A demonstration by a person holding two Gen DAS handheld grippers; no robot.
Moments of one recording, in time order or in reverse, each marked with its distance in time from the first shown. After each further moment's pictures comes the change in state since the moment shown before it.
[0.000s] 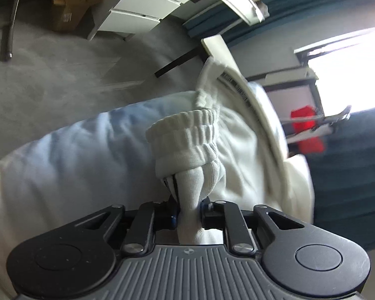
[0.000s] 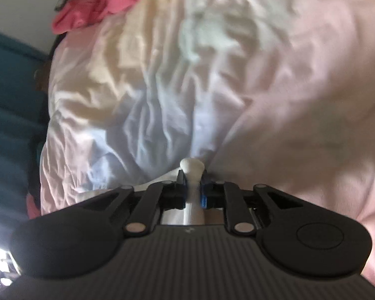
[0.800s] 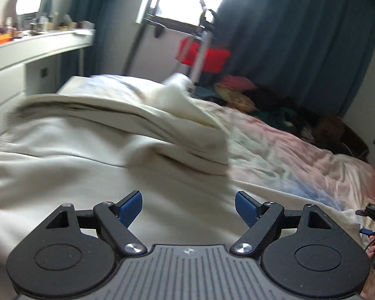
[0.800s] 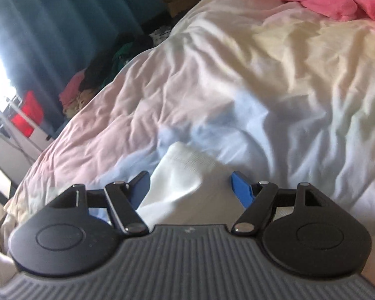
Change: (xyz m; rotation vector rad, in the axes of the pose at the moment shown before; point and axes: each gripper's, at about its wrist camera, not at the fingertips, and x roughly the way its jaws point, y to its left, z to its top) left arm 0.080 -0.240 -0.237 0.902 -0.090 -0.077; right arm 0.035 0.123 -0.039 -0.781 0.071 0.263
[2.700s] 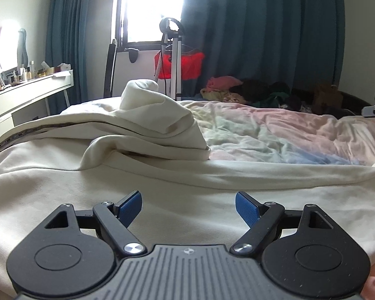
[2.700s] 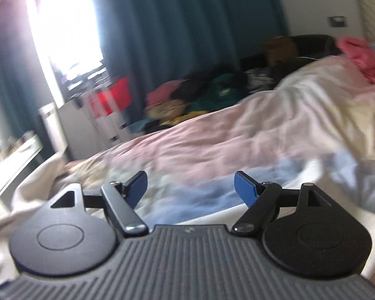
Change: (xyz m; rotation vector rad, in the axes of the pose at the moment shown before) left arm 0.038 -0.062 -0.065 0.253 -0.112 0.084; right arm -0.102 0.150 -0.075 -0.402 -0.148 0.296
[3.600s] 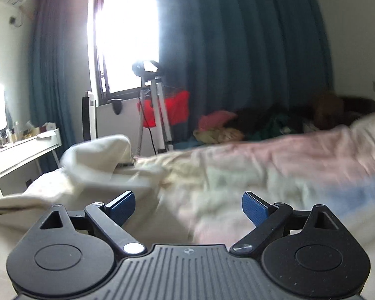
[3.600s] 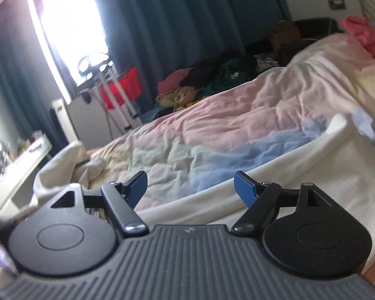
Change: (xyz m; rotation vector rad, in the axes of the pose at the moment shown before) left arm 0.148 -0.066 0.068 0.138 -0.197 0.047; right arm -0.004 0.038 -0.046 0.113 0.007 -0.006
